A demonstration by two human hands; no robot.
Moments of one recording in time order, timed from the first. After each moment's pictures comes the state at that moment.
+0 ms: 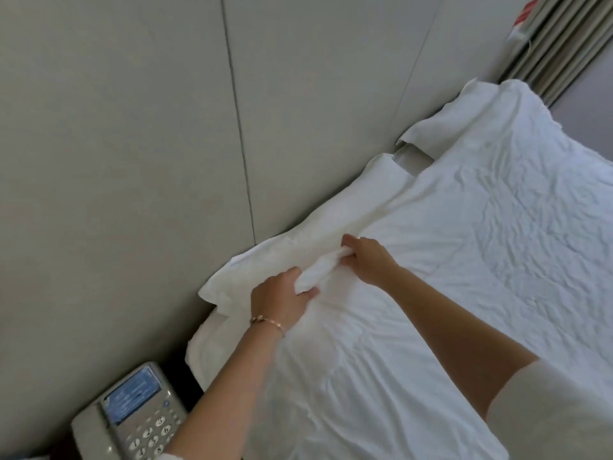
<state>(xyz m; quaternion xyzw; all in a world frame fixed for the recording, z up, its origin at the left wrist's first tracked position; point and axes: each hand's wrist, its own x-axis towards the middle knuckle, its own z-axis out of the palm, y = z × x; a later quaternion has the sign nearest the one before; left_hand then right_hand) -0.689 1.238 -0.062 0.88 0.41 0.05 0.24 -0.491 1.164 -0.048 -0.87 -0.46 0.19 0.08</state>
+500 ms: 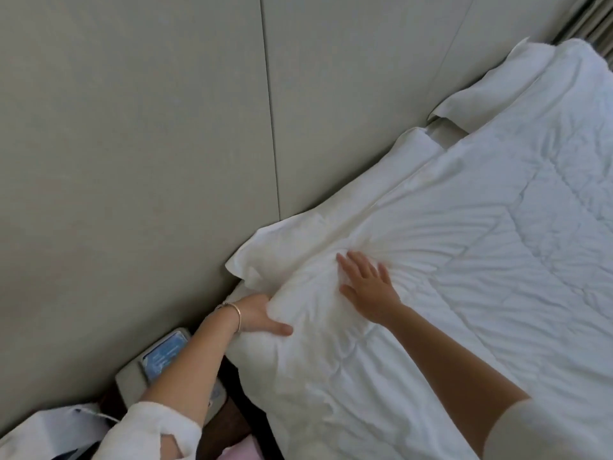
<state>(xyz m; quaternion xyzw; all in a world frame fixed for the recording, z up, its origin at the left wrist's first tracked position) -0.782 1.299 -0.119 0.76 0.35 -0.28 0.47 -0.562 1.131 -0.124 -0.83 -0.50 0.23 0.04</state>
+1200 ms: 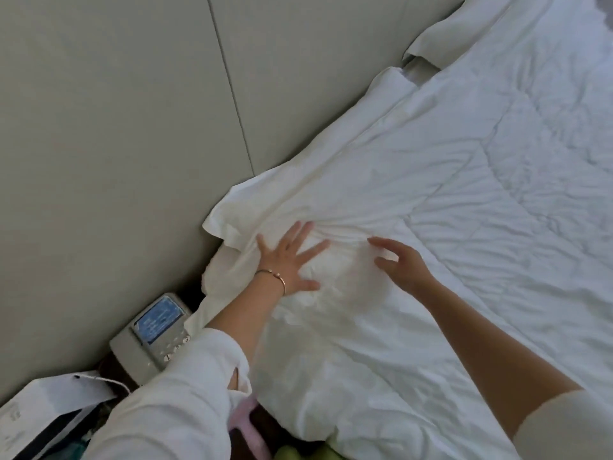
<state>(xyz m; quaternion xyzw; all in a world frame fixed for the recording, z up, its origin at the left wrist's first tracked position) -0.729 1.216 -0.150 0.96 0.17 -0.21 0.07 -0.555 1.018 -0.122 -0.85 -0.27 0.30 0.35</state>
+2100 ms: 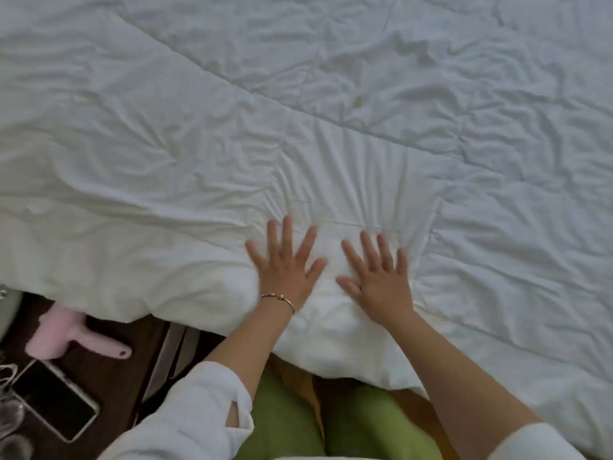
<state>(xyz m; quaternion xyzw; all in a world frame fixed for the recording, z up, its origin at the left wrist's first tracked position) -0.749 0.727 -0.287 0.96 0.14 -0.21 0.08 -0.696 0.534 -0.280 -0.94 -0.25 0.25 -0.01</state>
